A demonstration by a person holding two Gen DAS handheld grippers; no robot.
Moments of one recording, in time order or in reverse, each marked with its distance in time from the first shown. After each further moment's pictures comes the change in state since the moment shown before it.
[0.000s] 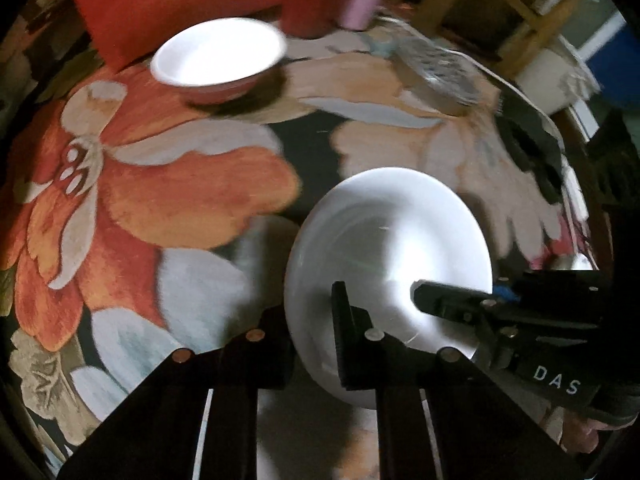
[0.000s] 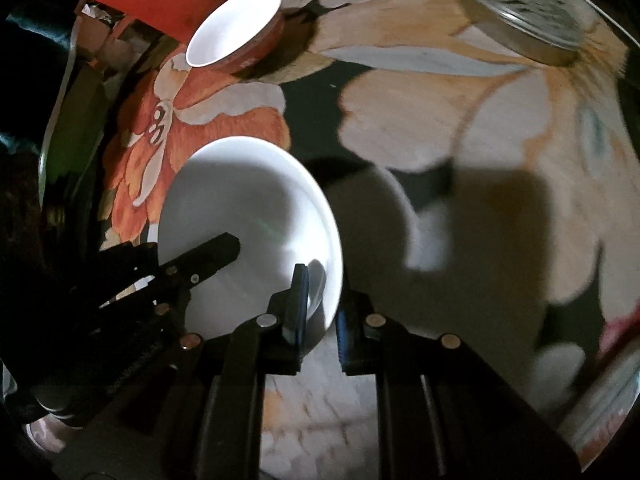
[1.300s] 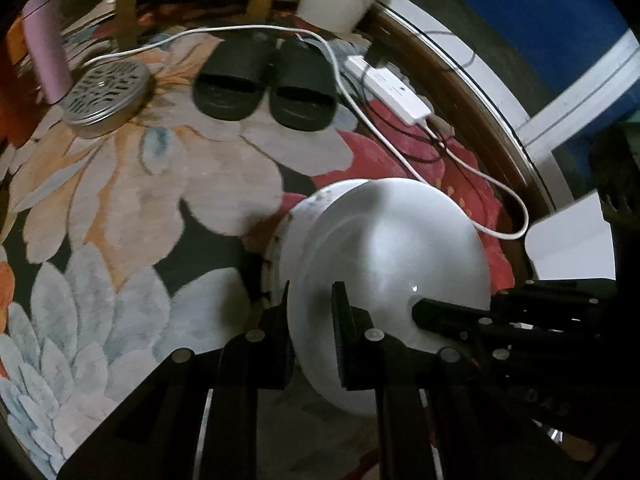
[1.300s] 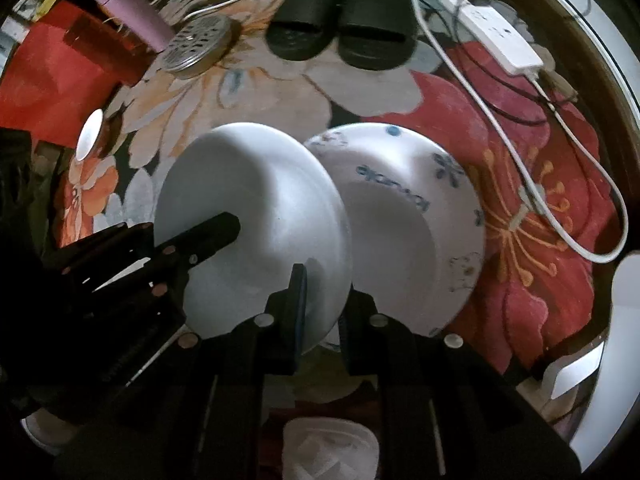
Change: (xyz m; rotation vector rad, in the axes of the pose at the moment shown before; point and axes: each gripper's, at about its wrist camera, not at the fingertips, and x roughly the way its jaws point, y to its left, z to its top) left arm -0.001 -0.296 -0.044 0.416 0.067 -0.257; right arm -0.163 -0.180 -0.163 0.429 -0.139 -0.207
